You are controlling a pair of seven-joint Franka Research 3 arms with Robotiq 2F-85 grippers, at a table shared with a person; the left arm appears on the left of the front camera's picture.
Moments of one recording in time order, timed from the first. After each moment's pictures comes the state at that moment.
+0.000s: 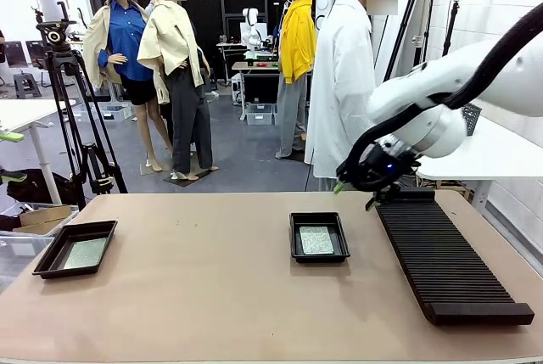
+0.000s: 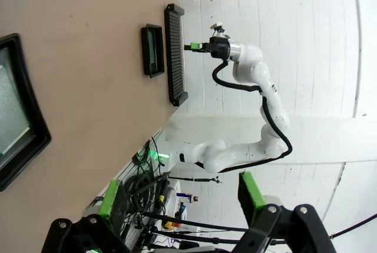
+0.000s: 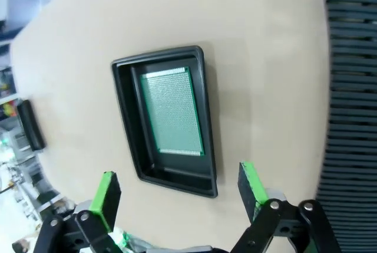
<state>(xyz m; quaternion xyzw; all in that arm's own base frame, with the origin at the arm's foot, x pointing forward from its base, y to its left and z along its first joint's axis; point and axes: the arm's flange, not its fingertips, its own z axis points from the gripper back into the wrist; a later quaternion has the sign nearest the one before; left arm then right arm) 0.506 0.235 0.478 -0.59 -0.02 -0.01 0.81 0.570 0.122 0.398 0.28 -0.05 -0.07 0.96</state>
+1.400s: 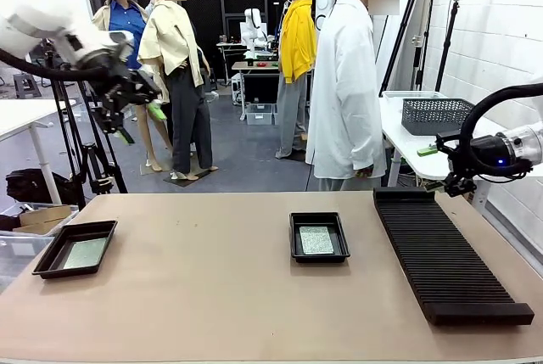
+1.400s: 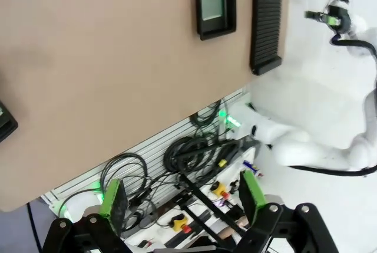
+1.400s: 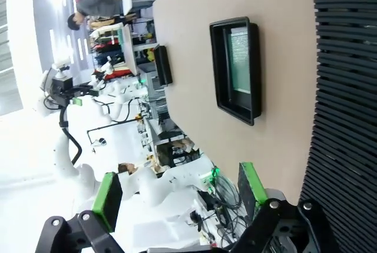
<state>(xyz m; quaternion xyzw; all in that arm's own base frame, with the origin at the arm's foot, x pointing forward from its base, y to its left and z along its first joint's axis) 0.563 -0.082 0.595 -0.30 0.12 -0.07 0.95 0.552 -0.083 0.394 0.59 0.00 -0.05 0.80</state>
